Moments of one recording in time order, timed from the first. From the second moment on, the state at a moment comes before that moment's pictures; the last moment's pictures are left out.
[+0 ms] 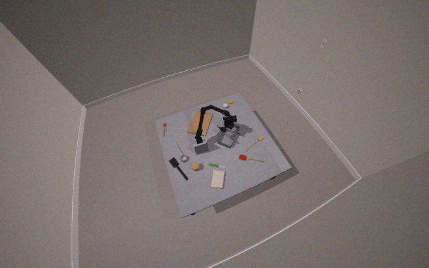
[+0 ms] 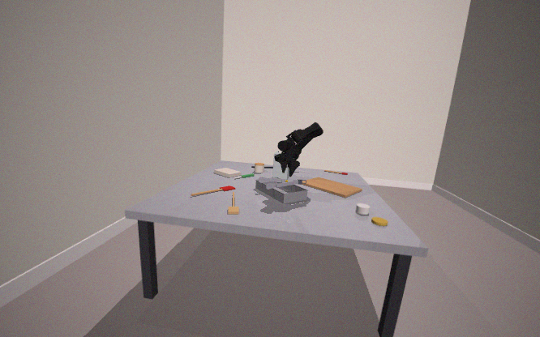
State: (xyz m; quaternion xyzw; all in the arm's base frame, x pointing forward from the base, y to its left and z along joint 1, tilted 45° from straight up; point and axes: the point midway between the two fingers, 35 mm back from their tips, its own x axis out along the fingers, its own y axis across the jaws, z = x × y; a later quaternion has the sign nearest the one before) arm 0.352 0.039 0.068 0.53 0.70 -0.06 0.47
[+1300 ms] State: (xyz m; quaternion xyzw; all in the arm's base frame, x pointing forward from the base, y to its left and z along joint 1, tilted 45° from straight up) arm 0.353 0.084 0.024 0.53 0.70 -0.06 0.47
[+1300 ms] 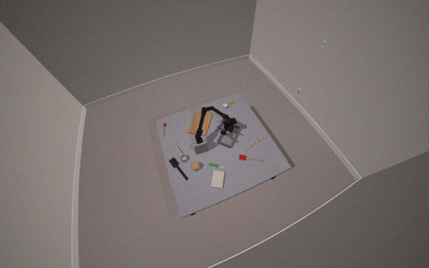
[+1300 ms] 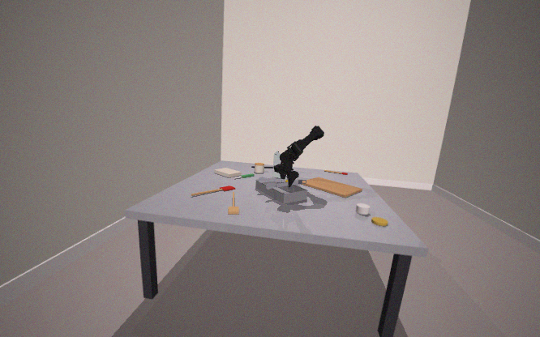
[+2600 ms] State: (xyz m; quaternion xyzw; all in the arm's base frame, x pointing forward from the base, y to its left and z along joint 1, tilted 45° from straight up) arm 0.349 0.103 0.007 0.53 0.71 -0.06 0.46
